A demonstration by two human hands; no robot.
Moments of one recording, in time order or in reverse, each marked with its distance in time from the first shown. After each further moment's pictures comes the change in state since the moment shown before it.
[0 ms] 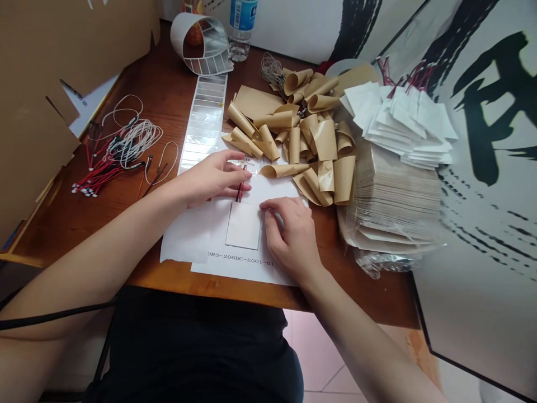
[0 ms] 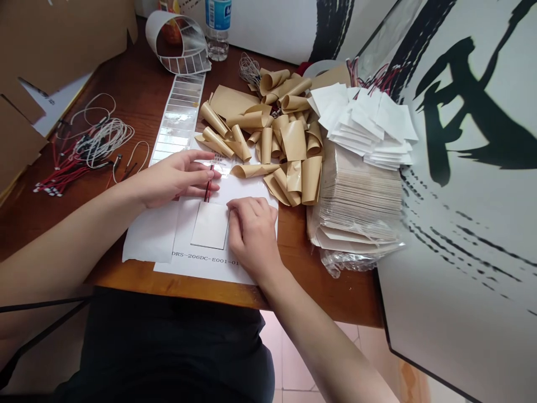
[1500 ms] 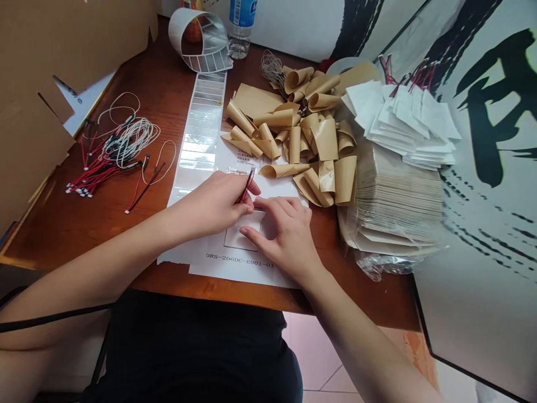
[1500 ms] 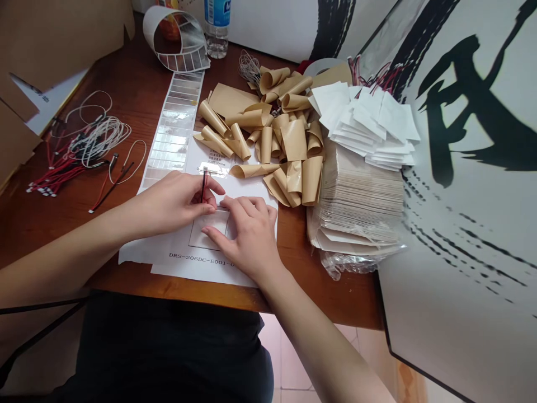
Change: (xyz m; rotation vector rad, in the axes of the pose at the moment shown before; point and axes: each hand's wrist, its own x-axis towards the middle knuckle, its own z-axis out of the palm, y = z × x) left_hand -0.029 0.032 0.026 0.634 -0.060 0.050; right_hand 0.001 0.001 -0.001 -0.073 -0.127 -0.019
